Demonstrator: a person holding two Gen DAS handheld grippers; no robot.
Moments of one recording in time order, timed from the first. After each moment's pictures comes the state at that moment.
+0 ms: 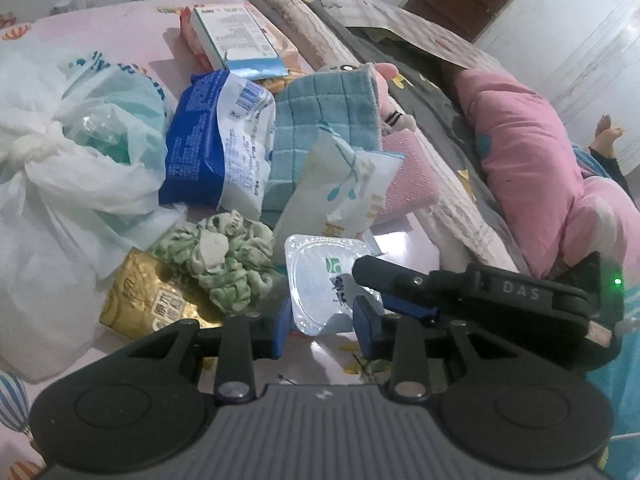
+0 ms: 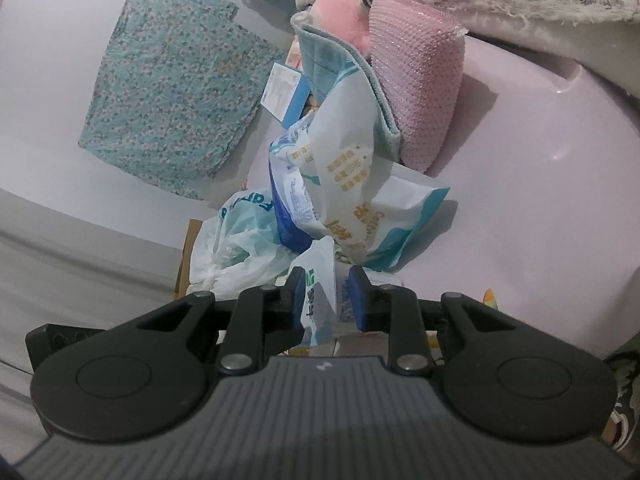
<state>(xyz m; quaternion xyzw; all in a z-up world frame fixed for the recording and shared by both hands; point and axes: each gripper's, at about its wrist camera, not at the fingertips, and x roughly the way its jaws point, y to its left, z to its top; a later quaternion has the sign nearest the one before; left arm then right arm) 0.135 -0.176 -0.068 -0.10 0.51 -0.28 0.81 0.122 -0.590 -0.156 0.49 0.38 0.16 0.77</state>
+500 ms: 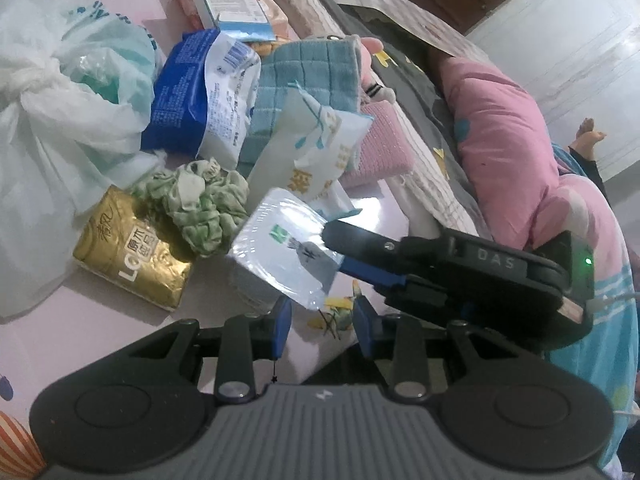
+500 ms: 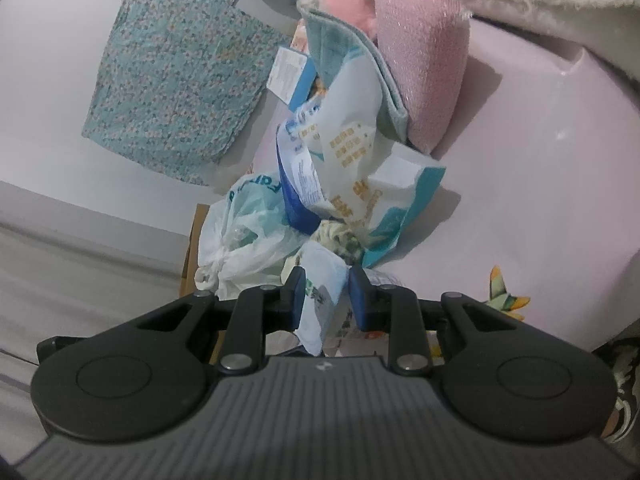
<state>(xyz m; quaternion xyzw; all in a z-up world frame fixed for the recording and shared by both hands) 0.115 -0.171 -0.072 -0.14 0.54 -0.30 0.77 0.114 -0.589 -0.153 0.49 0.40 0.17 0.75</state>
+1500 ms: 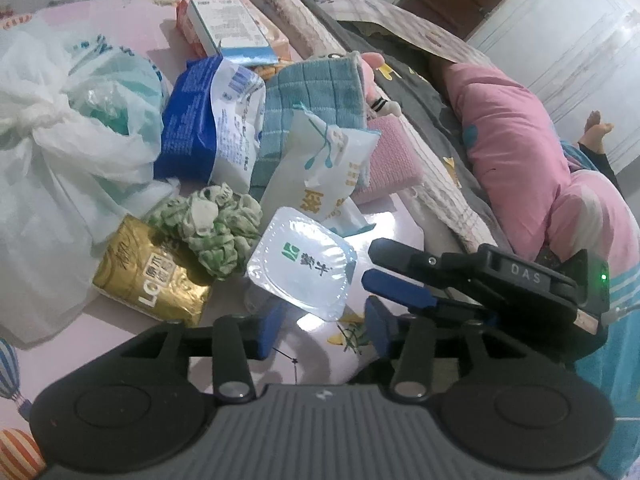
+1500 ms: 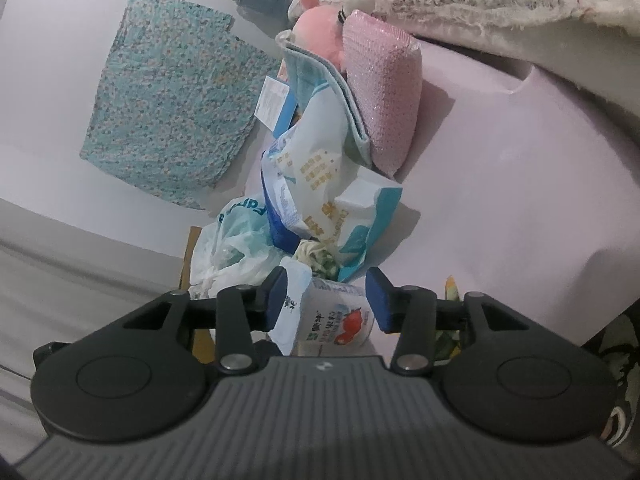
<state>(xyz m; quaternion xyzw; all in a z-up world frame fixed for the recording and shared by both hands) 0.115 -0.170 -0.065 -0.10 0.51 -0.29 0.80 0.095 -0.608 -0.162 0.50 0.37 0.14 0.77</state>
